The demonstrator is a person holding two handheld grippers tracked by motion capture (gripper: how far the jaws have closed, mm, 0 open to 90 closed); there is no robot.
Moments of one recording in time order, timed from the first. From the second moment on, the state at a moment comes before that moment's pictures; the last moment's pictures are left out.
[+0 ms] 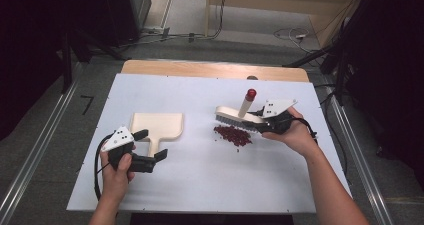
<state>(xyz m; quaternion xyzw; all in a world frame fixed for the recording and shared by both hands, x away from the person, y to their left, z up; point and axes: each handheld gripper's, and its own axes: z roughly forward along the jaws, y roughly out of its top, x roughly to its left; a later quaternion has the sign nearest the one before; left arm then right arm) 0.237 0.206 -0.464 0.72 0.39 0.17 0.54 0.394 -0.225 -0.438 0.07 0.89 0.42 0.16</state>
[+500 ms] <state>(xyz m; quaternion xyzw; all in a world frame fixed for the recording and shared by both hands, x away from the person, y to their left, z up) 0.238 0.205 -0.464 0.73 0.39 0.16 0.54 0.340 -0.156 -0.441 0.31 0.84 0.44 0.06</state>
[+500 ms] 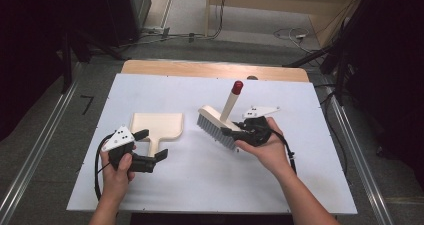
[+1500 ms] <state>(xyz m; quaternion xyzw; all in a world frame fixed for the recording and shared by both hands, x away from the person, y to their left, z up) 0.238 0.206 -0.464 0.72 0.39 0.17 0.54 0.354 -0.210 -0.453 0.45 0.77 0.44 0.07</state>
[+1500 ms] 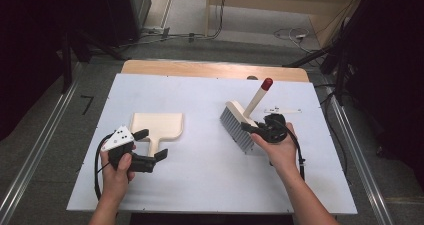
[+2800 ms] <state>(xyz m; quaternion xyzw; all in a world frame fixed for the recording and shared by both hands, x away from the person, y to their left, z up) 0.239 0.206 -0.464 0.72 0.39 0.16 0.54 0.413 -0.233 -0.456 0.10 0.91 0.41 0.04</state>
